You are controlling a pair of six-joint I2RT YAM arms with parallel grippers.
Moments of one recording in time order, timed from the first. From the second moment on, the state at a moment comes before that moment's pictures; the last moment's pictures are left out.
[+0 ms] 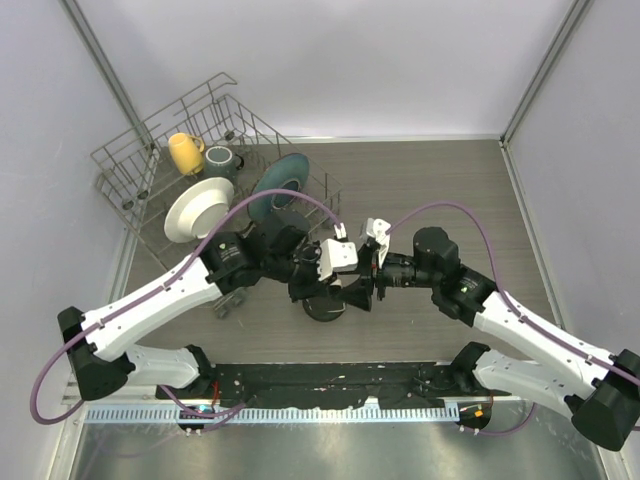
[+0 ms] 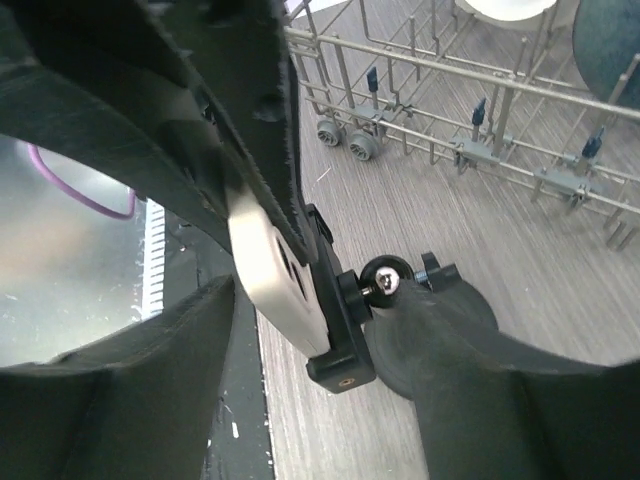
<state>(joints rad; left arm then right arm) -0.99 1.23 1.27 -0.80 0.35 0.31 0.75 0.92 0.68 0.00 -0.63 0.07</state>
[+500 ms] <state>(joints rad) -0.93 1.29 1.33 -0.86 0.47 0.31 0.75 1.03 0.70 0.01 -0.75 0.04</state>
